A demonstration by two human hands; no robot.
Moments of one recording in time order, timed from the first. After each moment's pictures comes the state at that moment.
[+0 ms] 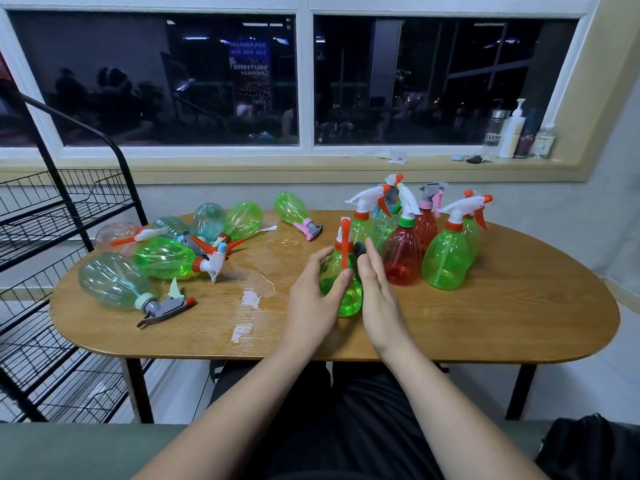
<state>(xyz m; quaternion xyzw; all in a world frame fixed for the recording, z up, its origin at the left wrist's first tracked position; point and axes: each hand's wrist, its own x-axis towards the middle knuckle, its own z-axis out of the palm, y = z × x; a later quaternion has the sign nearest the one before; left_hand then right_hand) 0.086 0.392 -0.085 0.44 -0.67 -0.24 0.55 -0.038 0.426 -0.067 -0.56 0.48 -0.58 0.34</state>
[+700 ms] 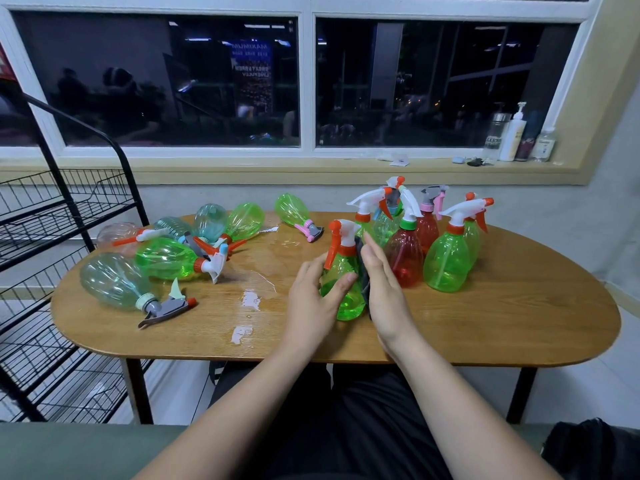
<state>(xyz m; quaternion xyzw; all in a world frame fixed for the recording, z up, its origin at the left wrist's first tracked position) 0.089 0.392 -0.083 0.44 -0.67 -0.22 0.55 -0.042 0.419 -0.053 -0.53 0.43 -0.62 0.39</state>
